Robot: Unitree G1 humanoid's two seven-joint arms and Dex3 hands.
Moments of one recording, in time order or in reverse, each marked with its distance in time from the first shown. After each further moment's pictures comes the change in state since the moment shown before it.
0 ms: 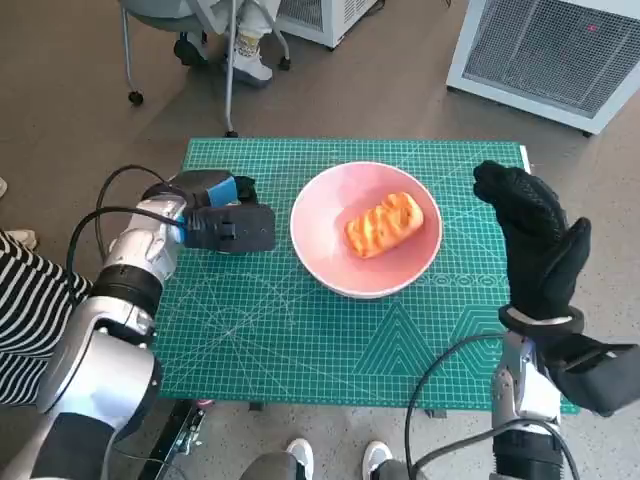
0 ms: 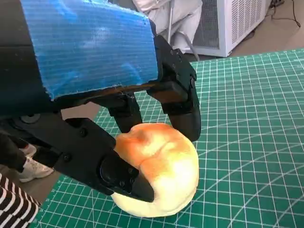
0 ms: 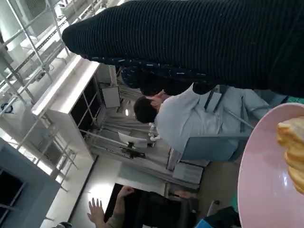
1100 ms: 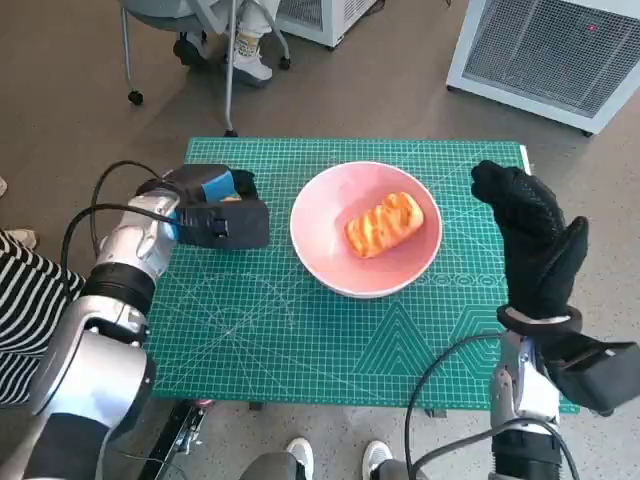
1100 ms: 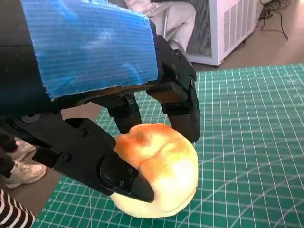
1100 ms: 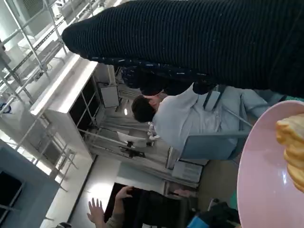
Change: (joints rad) left arm -0.001 0.026 0.030 -0.027 -0.009 -0.017 -0.028; right arm 0.000 0.002 0.002 0.000 0.000 0.005 -0.002
